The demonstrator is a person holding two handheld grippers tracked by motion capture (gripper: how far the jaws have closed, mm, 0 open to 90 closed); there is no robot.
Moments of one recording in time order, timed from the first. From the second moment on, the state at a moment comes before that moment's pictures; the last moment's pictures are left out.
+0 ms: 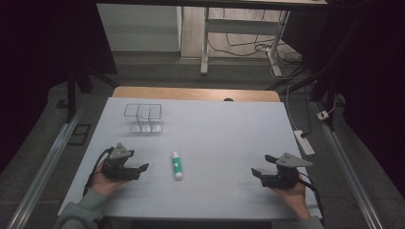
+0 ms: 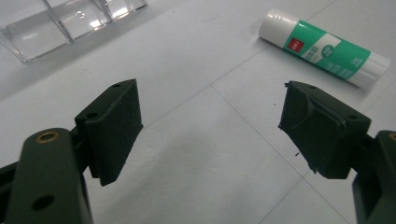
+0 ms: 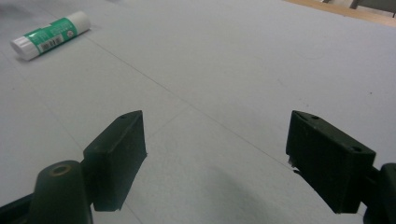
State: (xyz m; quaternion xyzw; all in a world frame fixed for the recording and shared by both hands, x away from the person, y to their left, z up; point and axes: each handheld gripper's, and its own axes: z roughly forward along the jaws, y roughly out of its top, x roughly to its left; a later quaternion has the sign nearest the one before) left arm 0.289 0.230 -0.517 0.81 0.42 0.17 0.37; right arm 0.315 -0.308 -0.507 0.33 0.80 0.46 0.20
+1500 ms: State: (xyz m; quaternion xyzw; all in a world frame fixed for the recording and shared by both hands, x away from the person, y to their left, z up) left arm 0.359 0.276 -0.472 0.77 0.48 0.23 0.35; right arm 0.330 -0.309 -0.509 0.33 0.80 0.46 0.19
